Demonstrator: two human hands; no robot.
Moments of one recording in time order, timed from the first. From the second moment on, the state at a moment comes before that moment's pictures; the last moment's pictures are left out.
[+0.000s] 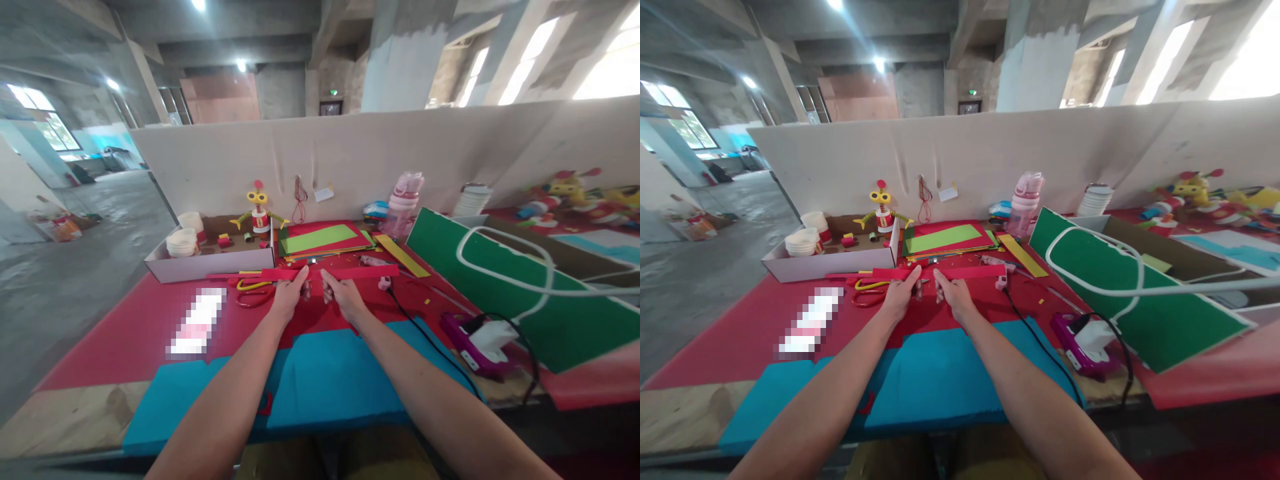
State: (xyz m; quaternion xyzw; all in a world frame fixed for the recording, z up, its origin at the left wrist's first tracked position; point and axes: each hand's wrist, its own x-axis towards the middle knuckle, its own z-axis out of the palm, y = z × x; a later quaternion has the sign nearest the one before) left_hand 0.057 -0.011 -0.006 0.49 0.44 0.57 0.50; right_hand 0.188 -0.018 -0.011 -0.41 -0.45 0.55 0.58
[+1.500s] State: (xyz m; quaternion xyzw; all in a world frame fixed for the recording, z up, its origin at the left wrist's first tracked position) left_hand 0.027 0.005 -0.006 0.48 0.44 0.60 0.47; right_hand 0.196 -0.013 -0.014 -0.41 -0.47 0.51 0.59
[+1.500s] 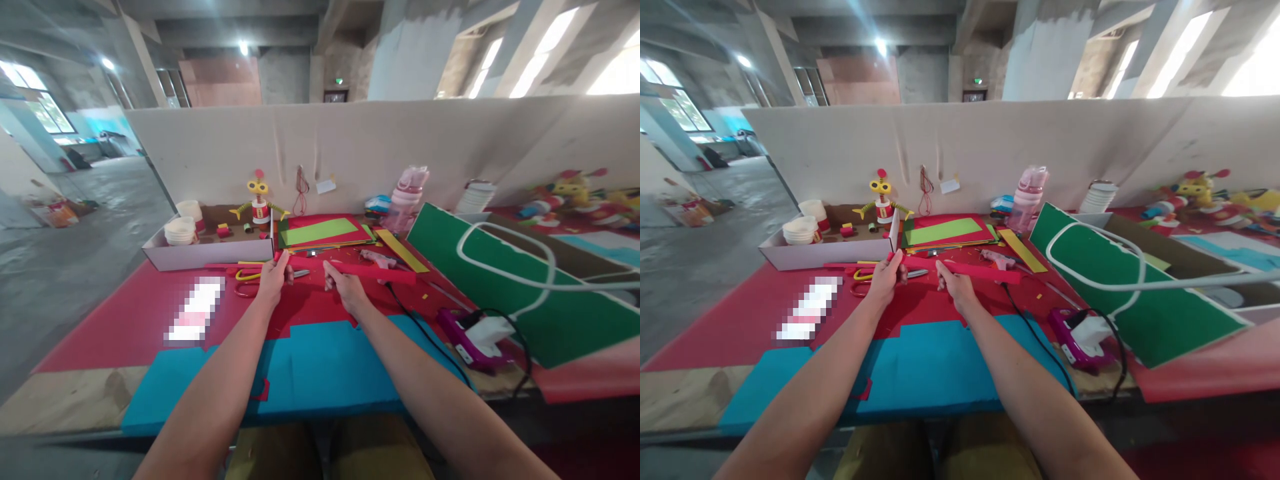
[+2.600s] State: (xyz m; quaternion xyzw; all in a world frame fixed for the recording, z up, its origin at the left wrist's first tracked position) left_hand 0.032 0.002 -0.010 0.56 0.43 0.55 0.45; right_hand 0.202 -0.005 -0.016 -0.41 -0.45 0.52 0.60
